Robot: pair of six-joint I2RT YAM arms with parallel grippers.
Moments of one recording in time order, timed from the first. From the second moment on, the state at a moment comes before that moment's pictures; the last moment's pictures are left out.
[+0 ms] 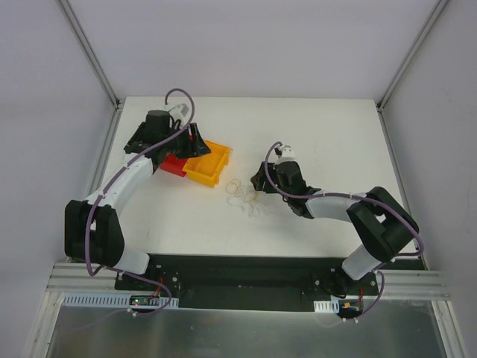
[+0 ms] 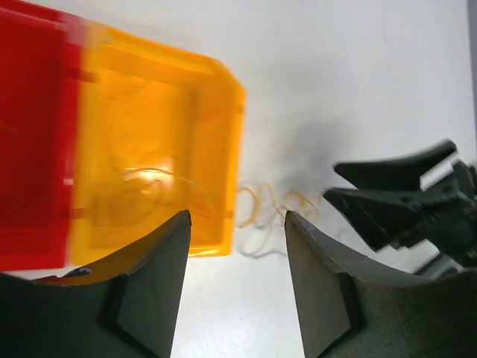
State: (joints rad) left arm -0.15 1.43 1.10 -0.30 0.40 -0.41; right arm 0.68 1.60 0.67 0.46 0.11 0.57
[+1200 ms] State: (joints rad) left arm -0.52 1.62 1.18 -0.37 0.68 -0.37; right arm 0.83 1.38 0.57 0.10 0.04 0.68
